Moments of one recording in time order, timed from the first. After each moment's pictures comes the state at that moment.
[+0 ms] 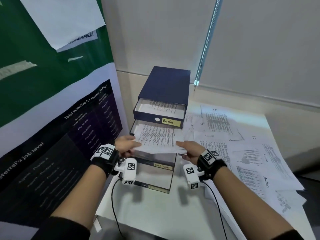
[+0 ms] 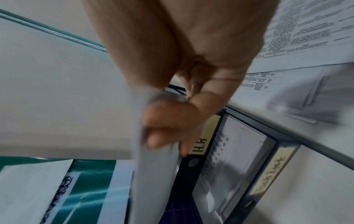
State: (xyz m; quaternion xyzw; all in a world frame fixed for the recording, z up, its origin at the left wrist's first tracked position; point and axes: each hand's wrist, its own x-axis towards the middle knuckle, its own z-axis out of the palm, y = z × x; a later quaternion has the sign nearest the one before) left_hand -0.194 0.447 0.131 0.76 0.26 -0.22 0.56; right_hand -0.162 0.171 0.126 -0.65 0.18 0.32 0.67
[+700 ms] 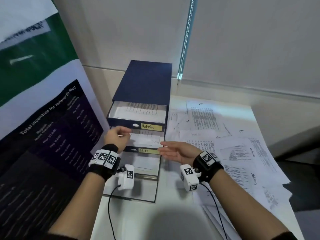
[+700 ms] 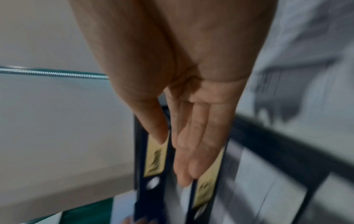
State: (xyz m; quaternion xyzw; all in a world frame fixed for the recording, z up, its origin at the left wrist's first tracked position) left_hand -0.123 0.383 0.120 0.84 0.20 0.02 0.50; right_hand -0.112 0.120 0.104 -0.48 0.16 0.41 0.76
